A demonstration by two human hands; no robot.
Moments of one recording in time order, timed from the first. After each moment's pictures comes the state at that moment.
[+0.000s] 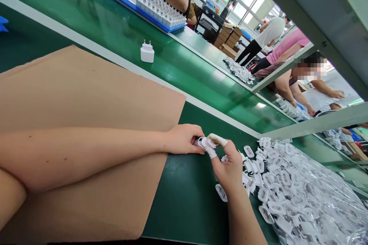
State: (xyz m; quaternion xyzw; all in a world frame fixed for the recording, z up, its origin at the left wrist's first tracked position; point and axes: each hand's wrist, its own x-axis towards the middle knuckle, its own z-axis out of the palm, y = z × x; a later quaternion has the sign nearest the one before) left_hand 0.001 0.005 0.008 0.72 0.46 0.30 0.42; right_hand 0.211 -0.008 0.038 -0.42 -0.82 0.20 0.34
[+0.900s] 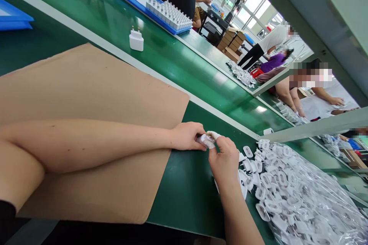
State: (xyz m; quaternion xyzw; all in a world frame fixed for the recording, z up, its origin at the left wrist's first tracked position) left_hand 0.006 0.003 0.003 0.72 0.47 0.33 0.39; right_hand 0.195 -0.006 0.038 -0.44 -0.86 -0.01 0.25
